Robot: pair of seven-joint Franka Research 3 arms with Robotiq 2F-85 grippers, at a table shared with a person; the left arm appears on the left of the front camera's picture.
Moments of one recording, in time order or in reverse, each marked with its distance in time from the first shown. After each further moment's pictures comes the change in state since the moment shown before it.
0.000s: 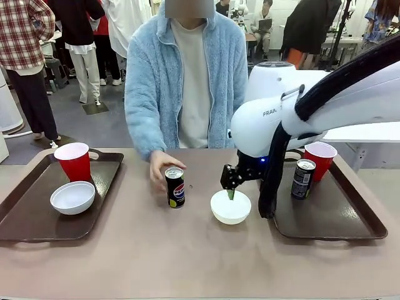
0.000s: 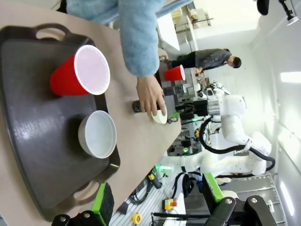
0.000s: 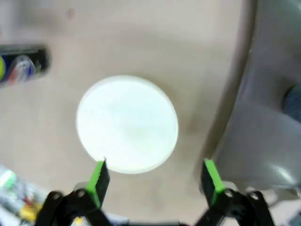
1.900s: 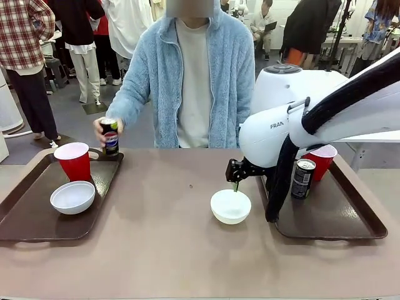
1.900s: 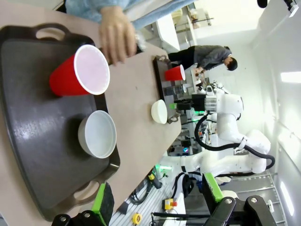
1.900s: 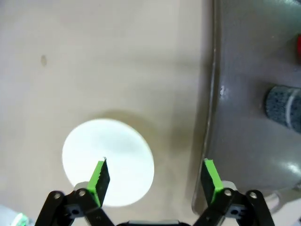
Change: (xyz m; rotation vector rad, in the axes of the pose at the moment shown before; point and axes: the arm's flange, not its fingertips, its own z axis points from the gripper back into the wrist) left arm 0.000 0.000 0.000 0.000 0.000 0.000; right arm 0.023 -0.016 -0.015 -0.058 -0.122 -0.202
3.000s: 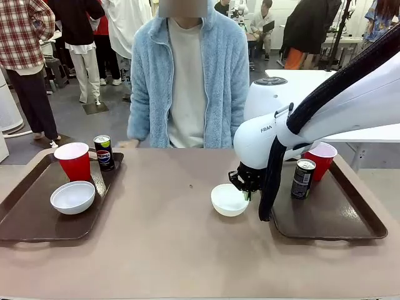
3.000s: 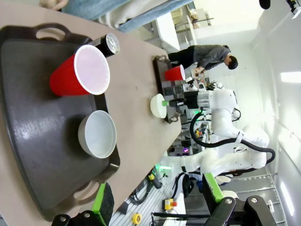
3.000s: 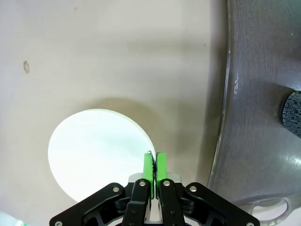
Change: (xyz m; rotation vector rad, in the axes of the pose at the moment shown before) left arm 0.000 0.000 0.000 0.000 0.000 0.000; right arm 0.013 0.003 -0.030 0.003 0.070 -0.022
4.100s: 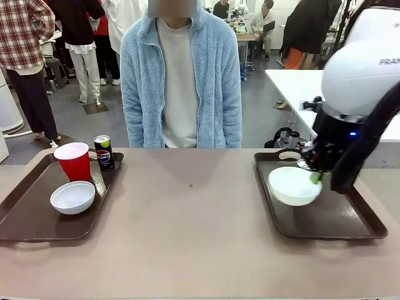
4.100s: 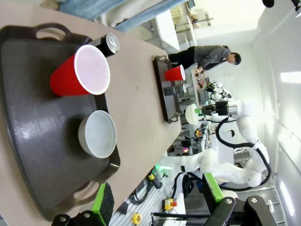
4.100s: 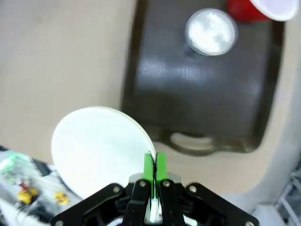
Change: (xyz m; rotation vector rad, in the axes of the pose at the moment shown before) left arm 0.000 0.000 0.000 0.000 0.000 0.001; right arm -0.070 -0.152 0.136 0.036 0.000 0.109
